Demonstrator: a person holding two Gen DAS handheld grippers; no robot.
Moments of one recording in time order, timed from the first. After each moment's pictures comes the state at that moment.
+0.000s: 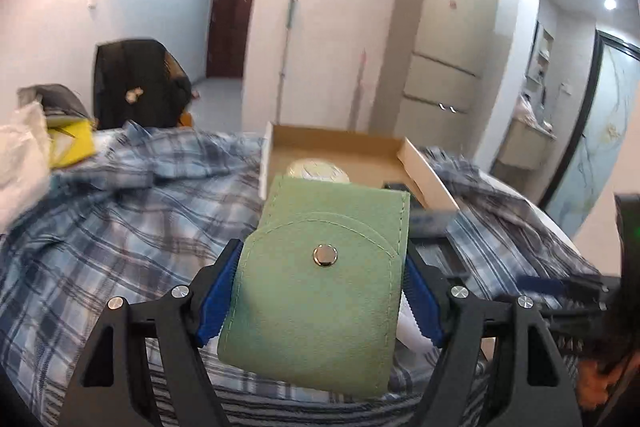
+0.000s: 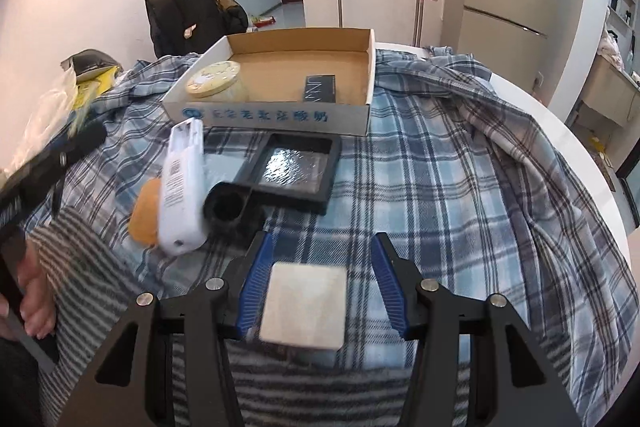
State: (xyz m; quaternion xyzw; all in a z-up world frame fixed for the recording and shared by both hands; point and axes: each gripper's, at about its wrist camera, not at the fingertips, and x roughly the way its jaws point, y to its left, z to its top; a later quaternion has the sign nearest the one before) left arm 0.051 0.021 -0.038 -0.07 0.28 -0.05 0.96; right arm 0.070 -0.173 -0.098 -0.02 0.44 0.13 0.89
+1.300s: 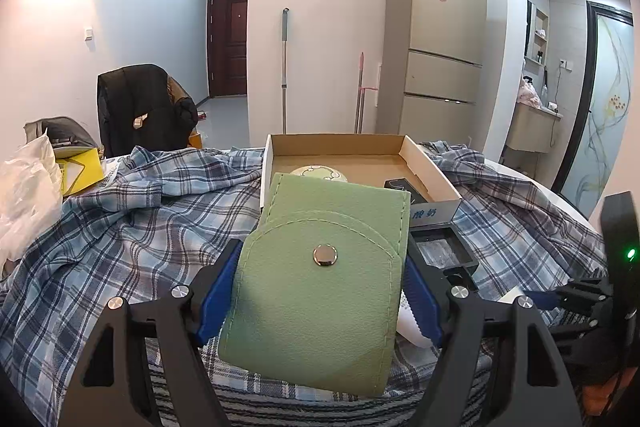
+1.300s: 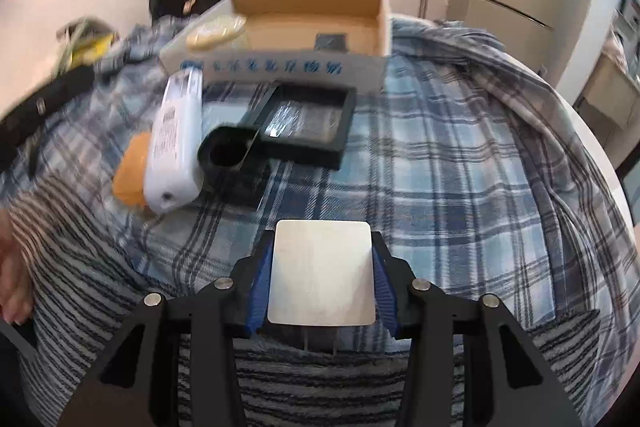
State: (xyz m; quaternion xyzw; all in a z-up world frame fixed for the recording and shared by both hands) left arm 0.046 0.000 -0.039 -0.01 0.27 -0.04 0.96; right arm 0.063 -0.168 -0.126 -0.03 0.46 0.12 0.88
